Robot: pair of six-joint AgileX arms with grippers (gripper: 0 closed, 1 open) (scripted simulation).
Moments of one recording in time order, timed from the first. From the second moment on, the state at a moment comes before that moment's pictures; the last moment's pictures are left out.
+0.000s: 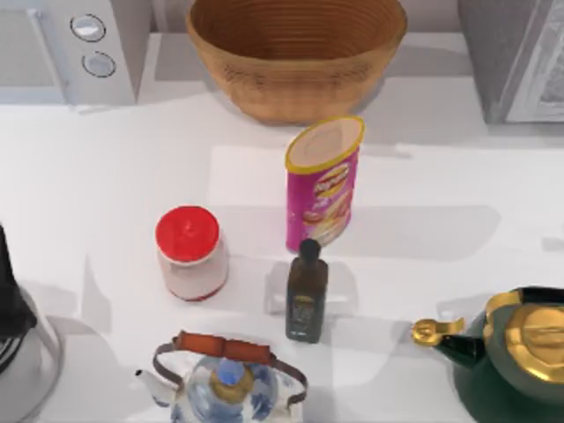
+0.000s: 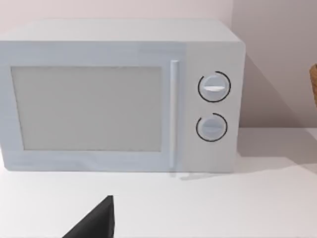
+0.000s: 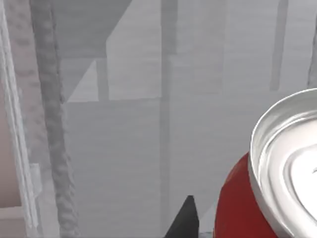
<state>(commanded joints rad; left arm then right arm) 0.00 0.00 0.00 0.00 0.00 0.00 -0.26 0.63 0.30 0.37 -0.09 0.02</state>
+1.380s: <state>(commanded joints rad) 0.00 0.00 0.00 0.00 0.00 0.00 0.00 0.09 0.10 -0.05 0.02 0.01</state>
